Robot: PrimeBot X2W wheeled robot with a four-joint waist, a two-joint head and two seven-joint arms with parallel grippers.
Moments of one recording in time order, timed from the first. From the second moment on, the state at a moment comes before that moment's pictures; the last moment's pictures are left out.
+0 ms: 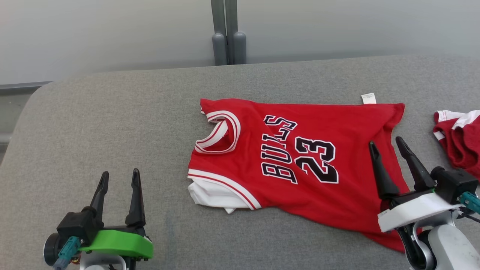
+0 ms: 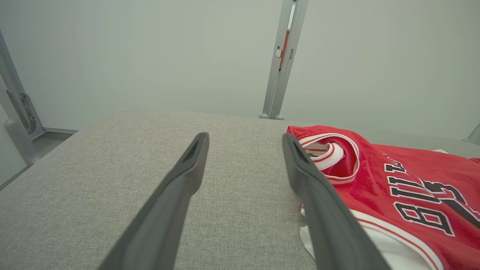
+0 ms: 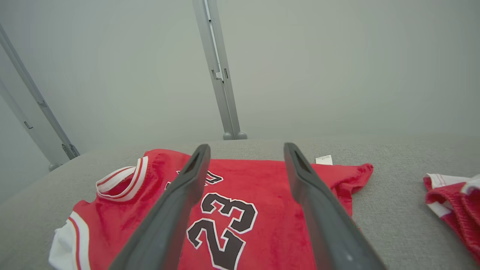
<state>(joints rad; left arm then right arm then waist) -0.05 0.08 -0.05 0.20 -0.27 -0.08 -0.26 -0.11 -0.25 0.14 0.13 0.41 0.13 -0.25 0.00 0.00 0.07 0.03</state>
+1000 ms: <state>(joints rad) -0.09 0.08 -0.27 0.37 -0.45 -0.13 0.00 -0.16 -0.19 0.10 0.20 0.36 0.13 -0.26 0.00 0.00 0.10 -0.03</state>
